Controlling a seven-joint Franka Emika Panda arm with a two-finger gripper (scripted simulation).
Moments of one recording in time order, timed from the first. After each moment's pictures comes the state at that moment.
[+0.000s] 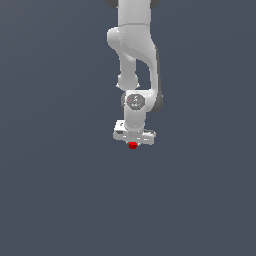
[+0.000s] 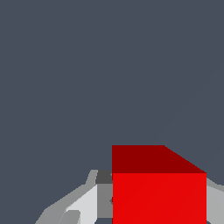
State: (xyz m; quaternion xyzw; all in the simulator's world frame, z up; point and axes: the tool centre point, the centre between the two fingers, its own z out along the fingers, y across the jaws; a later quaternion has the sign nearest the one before) arm -0.059 0.028 0.020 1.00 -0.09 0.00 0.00
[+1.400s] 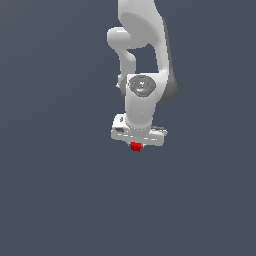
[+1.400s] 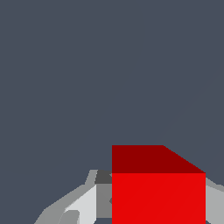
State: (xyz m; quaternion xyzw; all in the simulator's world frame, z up) arm 0.016 0.035 0.135 1.00 -0.09 0.00 0.00
